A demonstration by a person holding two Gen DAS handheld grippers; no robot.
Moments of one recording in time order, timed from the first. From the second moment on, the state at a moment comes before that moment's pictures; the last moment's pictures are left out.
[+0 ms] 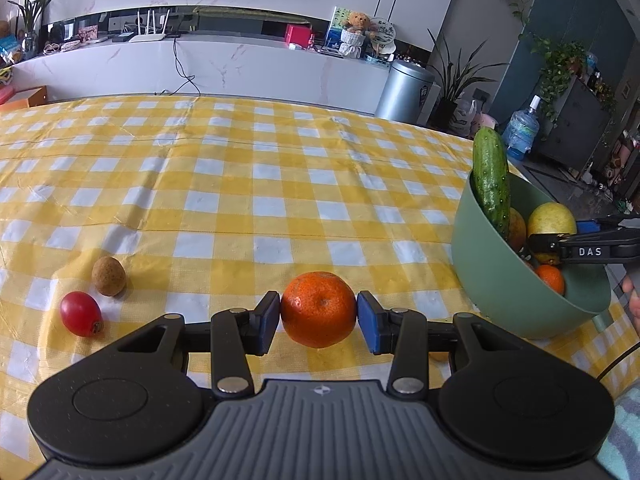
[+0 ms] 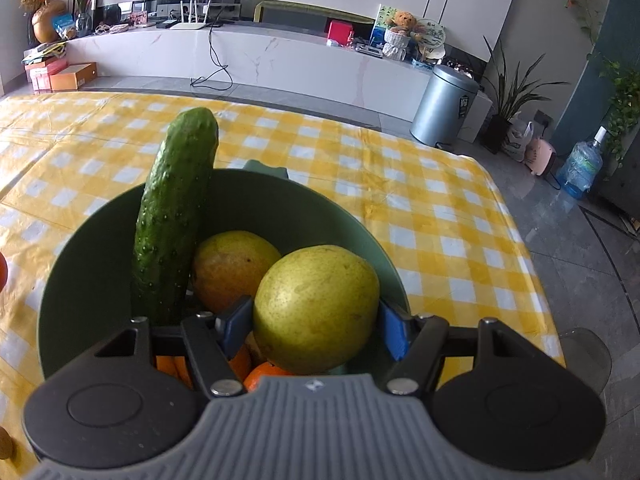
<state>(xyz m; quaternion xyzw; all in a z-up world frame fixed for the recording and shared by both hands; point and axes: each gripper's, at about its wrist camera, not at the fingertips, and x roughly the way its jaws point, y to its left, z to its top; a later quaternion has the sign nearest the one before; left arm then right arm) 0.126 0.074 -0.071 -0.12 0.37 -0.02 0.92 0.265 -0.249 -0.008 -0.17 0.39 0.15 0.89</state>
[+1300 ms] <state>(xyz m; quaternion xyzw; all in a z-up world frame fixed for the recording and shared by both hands) 0.185 -0.081 -0.022 -0.07 0.43 -0.19 0.88 0.180 -0.345 0.018 0.22 0.34 0.07 0.91</state>
